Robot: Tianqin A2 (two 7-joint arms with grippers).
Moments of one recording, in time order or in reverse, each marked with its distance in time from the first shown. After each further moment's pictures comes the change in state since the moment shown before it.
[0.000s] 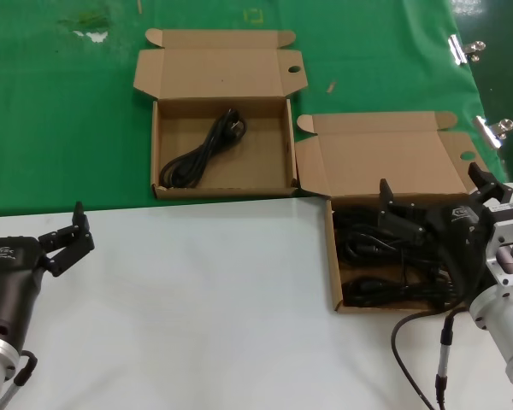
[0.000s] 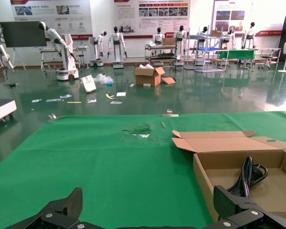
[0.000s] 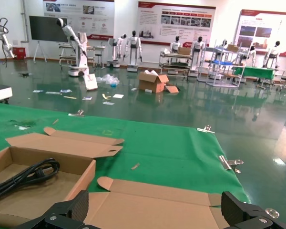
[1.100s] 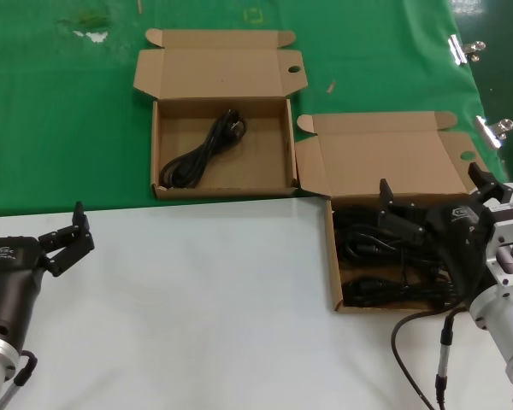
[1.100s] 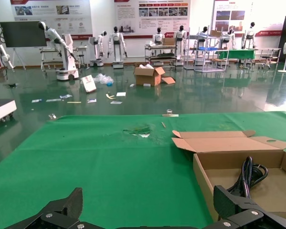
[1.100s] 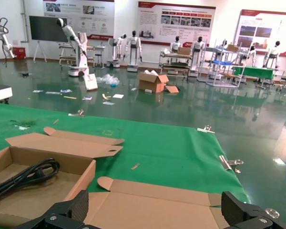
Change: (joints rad) left arm 0.000 0.000 0.000 0.000 0.000 0.000 0.000; right arm 0.000 0.000 0.000 0.000 0.000 0.000 0.000
